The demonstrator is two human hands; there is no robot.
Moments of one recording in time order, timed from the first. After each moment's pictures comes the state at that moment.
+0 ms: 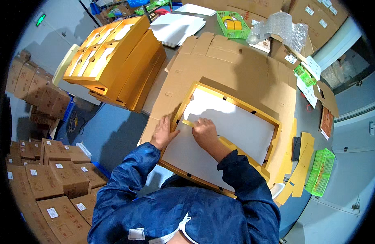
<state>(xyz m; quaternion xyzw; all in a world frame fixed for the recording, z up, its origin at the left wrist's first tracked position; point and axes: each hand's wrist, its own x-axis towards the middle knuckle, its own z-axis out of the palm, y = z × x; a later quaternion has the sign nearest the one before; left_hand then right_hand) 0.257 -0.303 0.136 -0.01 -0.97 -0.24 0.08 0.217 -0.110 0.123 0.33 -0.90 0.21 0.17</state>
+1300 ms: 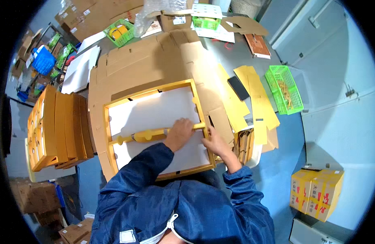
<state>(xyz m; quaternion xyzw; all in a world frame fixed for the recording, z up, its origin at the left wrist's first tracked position) 0.276 -0.008 0.129 -0.53 -0.83 -0.18 -0.02 0.401 0.148 0.126 -0.20 -0.88 0.43 -0.03</state>
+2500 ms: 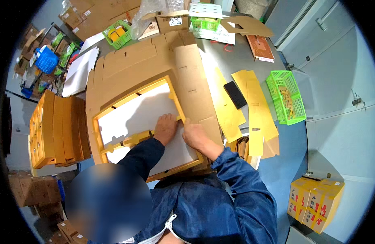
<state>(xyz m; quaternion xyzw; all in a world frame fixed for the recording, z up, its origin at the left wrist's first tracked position) 0.233 0.025 0.092 -0.43 -0.89 -0.16 0.06 0.316 0.165 0.129 -0.02 -0.97 0.24 -0.02</state>
